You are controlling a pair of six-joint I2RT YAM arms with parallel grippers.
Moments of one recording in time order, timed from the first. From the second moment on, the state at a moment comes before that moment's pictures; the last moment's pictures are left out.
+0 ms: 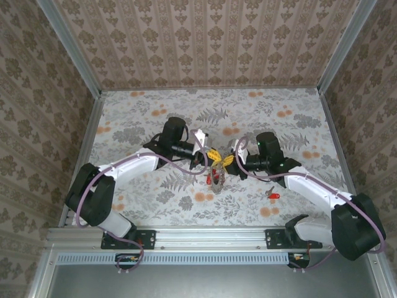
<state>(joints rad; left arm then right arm) -0.67 1.53 0.94 0.08 1.10 0.44 0.42 1.21 0.64 -0.03 -0.77 -0.28</state>
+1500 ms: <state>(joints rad) -0.85 1.92 1.35 -0.54 0.73 0.74 0.27 0.97 0.62 -0.31 0.01 0.10</state>
